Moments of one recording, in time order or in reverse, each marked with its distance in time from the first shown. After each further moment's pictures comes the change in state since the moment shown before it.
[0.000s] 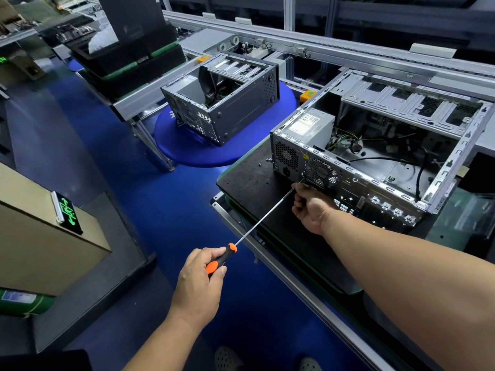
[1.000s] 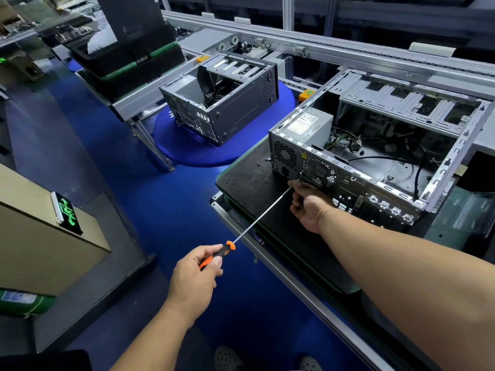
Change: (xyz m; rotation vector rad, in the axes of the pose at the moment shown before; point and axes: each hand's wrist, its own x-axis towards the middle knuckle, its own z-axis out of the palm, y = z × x) left_hand 0.010 -0.003 -0.003 -0.326 -0.041 -0.237; right_hand 0.006 0.002 -0.001 -0.053 0.009 -0.021
